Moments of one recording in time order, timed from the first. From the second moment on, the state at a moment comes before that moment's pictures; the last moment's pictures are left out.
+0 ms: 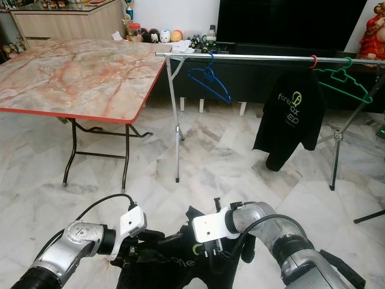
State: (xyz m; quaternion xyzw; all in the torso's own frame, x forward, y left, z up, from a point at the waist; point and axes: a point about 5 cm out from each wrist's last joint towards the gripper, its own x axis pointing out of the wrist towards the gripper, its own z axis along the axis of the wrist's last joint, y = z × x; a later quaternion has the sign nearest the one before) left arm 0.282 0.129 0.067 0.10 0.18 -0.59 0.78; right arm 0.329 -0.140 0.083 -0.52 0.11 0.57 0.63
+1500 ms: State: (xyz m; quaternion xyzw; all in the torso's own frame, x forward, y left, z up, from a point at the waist) left arm 0.290 0.172 0.044 0.21 0.19 -0.36 0.89; right arm 0.338 -0.171 0.075 -0.43 0.17 0.45 0.77
